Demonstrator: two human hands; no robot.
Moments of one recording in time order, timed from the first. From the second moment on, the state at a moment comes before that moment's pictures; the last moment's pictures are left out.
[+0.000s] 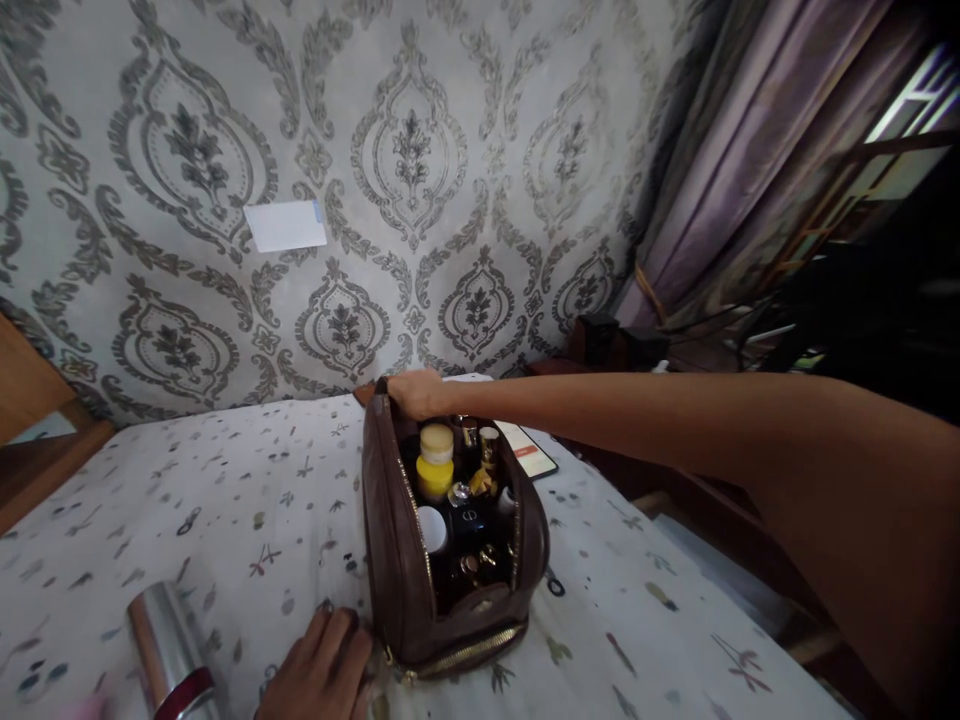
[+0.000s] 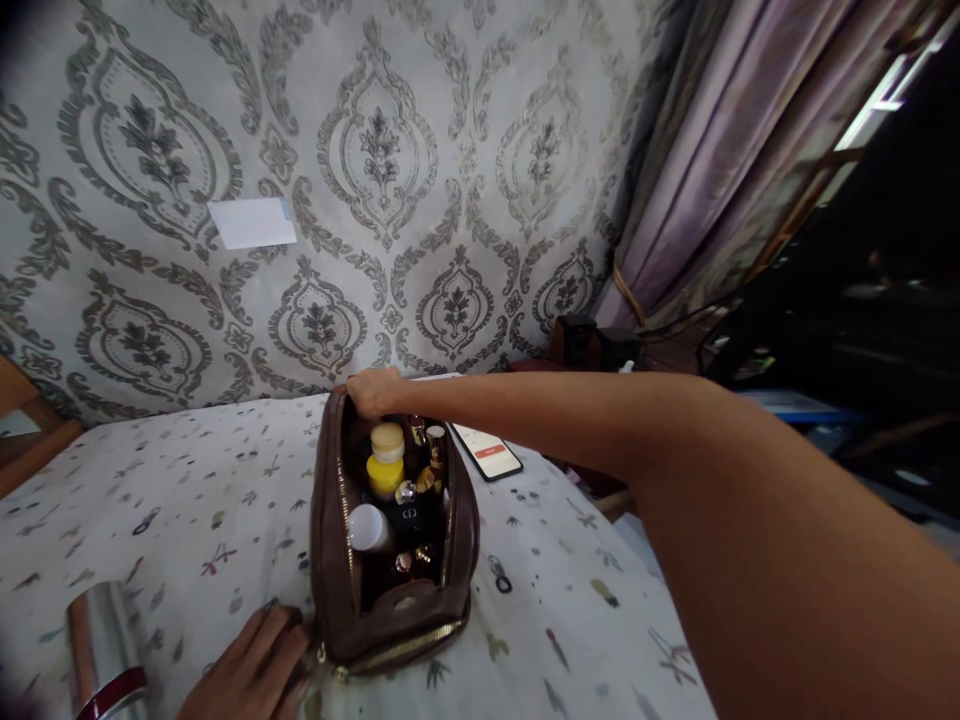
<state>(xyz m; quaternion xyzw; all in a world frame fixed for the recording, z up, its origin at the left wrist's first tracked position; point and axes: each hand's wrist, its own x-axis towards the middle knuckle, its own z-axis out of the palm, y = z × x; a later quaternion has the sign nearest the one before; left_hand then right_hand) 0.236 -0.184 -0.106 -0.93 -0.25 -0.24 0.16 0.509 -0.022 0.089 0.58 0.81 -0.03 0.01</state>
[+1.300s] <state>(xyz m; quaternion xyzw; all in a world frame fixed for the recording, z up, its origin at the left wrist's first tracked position) 0.153 -0.258 0.007 -0.84 -0.52 -0.18 -0.02 0.522 -0.263 0.079 0.49 0.72 0.04 -0.49</state>
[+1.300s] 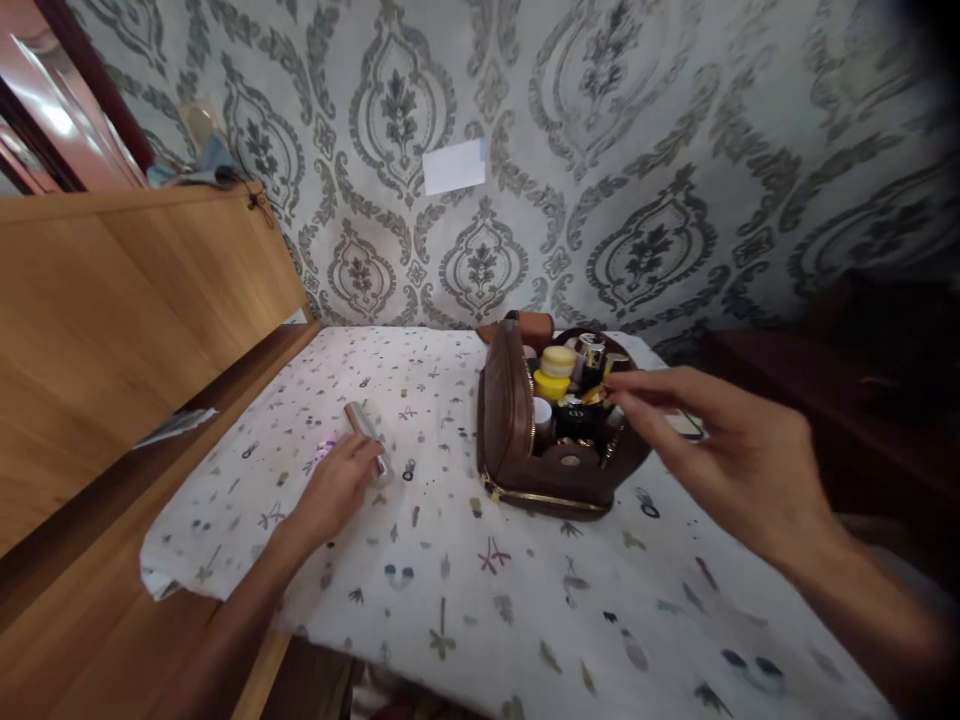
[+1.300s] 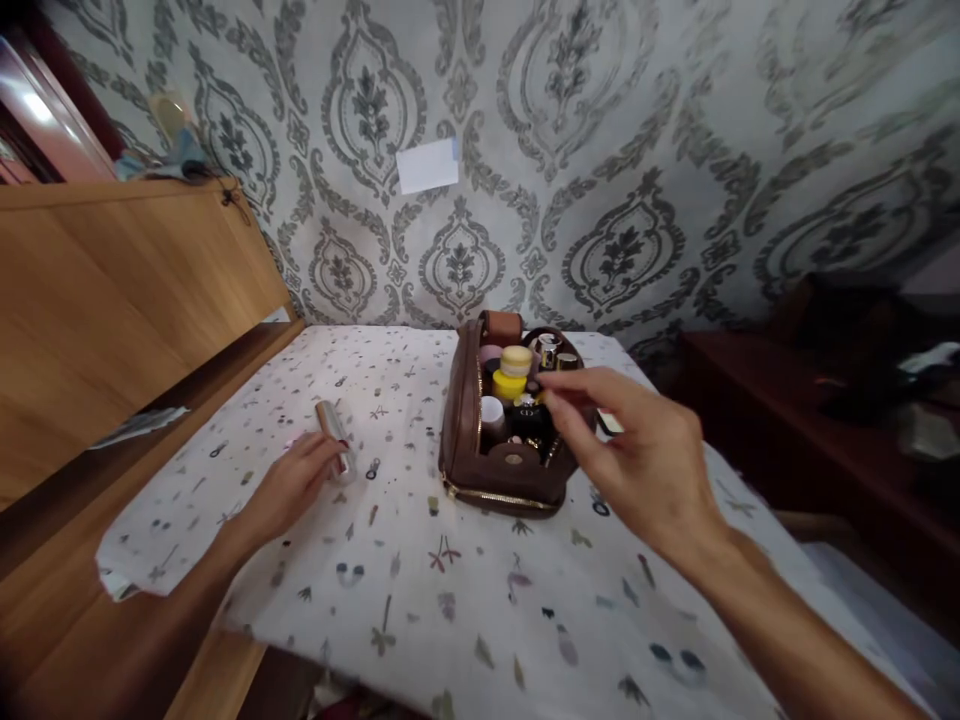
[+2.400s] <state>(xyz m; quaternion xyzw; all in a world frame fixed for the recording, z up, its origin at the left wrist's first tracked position) 0.173 -0.271 0.024 -0.87 -0.43 -0.25 -0.03 0.443 -0.318 -0.028 0.41 0.78 -0.27 -0.39</state>
